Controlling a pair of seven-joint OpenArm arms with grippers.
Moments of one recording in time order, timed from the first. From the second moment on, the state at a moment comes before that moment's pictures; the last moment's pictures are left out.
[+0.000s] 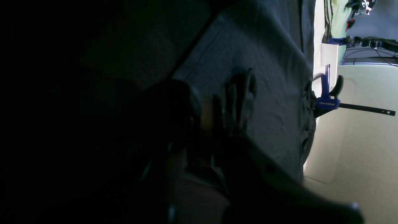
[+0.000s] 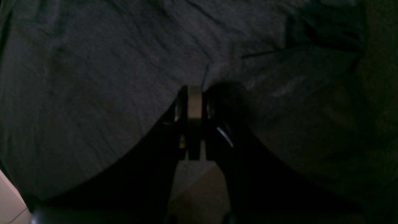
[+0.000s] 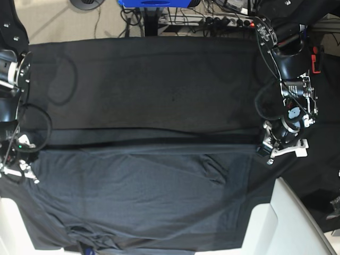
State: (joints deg) left arm -14.6 -12.9 -28.5 50.8 -50.5 -8.9 37.9; right arm 29.7 17.4 16.8 38.4 34.5 -18.4 -43.6
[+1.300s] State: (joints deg) left arm 9.7 -20.8 -27.2 71.3 -50.5 -9.3 37.9; right arm 9.8 11.5 25.9 60.8 33.5 0.0 -37.8
